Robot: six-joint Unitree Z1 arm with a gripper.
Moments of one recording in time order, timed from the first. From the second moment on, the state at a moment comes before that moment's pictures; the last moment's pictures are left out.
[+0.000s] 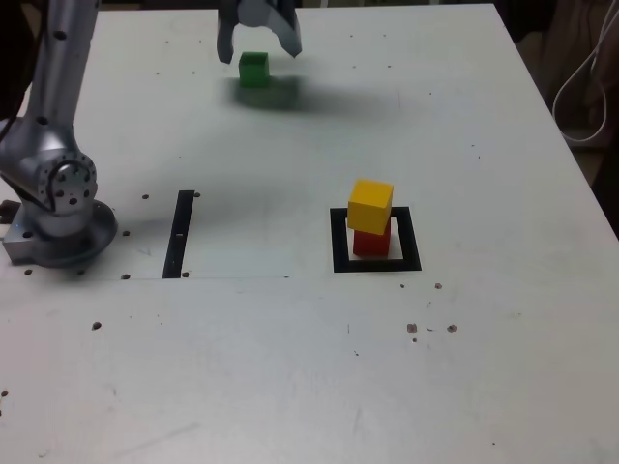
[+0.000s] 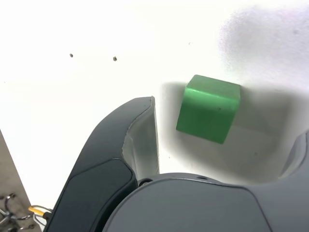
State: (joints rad) arm 0.85 2.15 -1.70 1.27 0.37 0.76
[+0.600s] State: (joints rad) arm 0.86 2.19 -1.69 1.25 0.39 0.78
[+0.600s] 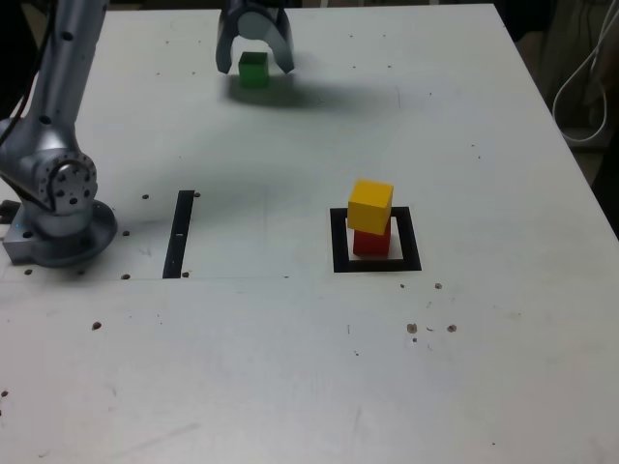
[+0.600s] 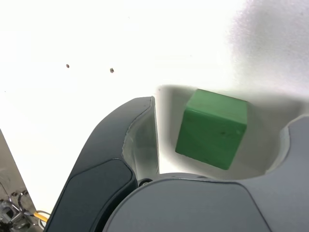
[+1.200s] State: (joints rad) arm 0.88 2.21 -1.70 1.22 0.34 0.78
